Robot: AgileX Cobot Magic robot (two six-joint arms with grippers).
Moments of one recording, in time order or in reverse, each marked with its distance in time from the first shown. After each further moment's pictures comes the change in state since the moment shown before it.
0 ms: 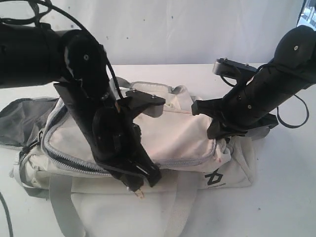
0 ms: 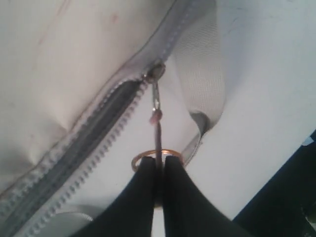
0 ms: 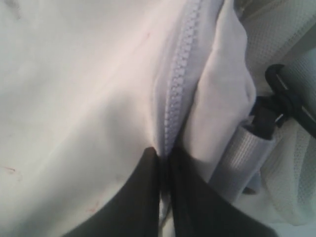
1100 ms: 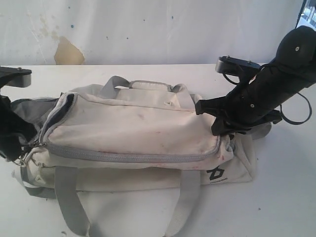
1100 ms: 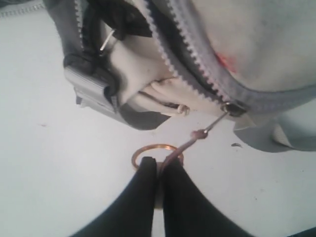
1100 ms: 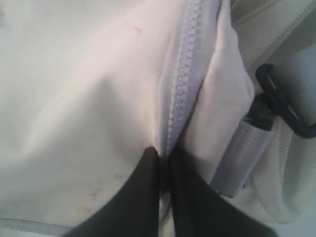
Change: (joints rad) left arm 0.575 -0.209 0.164 0.196 0.119 0.019; right arm -0.008 0.000 0.000 -0.051 -0.035 0.000
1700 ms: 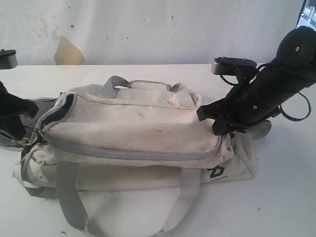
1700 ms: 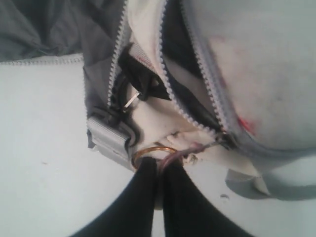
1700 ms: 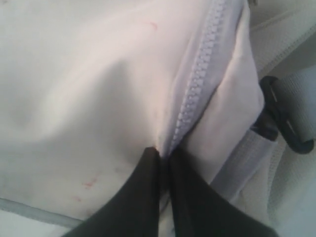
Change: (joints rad) left arm 0.070 -0.014 0.002 -0.096 -0.153 -0.014; right arm 0.000 0.000 0.000 -0.004 -0.010 -0.179
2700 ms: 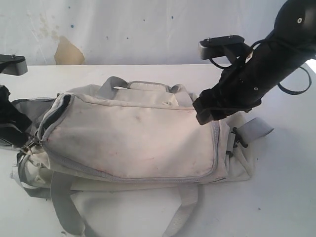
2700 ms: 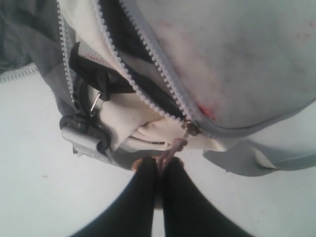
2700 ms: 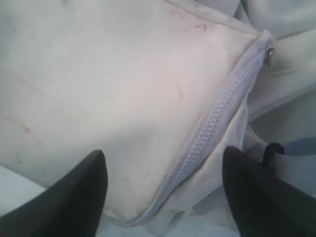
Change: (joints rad) left arm 0.000 -0.002 0.000 -0.043 0.054 0.246; right arm 0.072 -0.051 -0.118 -0.089 0.134 -0.065
